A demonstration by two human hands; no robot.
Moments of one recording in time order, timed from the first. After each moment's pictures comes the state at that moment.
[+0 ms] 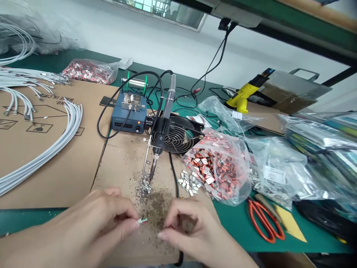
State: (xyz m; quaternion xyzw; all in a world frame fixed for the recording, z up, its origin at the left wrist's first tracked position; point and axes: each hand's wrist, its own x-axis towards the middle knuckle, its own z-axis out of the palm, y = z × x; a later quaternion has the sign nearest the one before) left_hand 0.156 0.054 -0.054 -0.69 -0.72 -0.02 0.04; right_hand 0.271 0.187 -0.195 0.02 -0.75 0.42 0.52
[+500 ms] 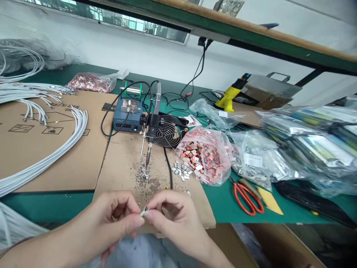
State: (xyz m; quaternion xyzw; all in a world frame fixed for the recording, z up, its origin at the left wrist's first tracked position) left_hand 0.158 0.031 -0.087 -0.62 -0.73 -0.17 -0.21; right_hand 0.247 0.144 -0.203 0.14 -0.58 0.50 0.62
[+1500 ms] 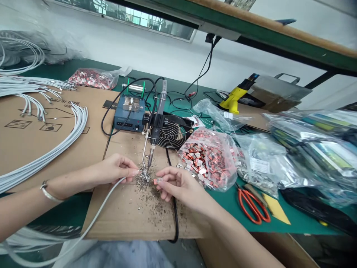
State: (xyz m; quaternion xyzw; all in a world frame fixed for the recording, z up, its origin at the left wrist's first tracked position) left_hand 0.139 0.100 -0.031 -0.65 -0.74 -0.11 -0.11; right_hand 0.259 0.207 -0.183 0.06 -0.61 0.63 0.48
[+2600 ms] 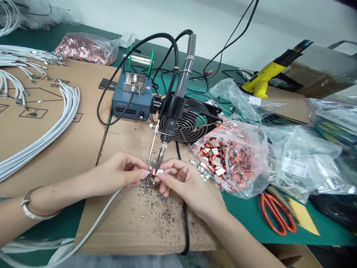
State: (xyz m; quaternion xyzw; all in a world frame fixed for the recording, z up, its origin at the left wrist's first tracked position) left_hand 0.136 0.115 -0.039 -0.67 -0.70 -0.16 -0.18; right_hand 0.235 0.216 -0.170 0.11 -0.52 0.70 0.48
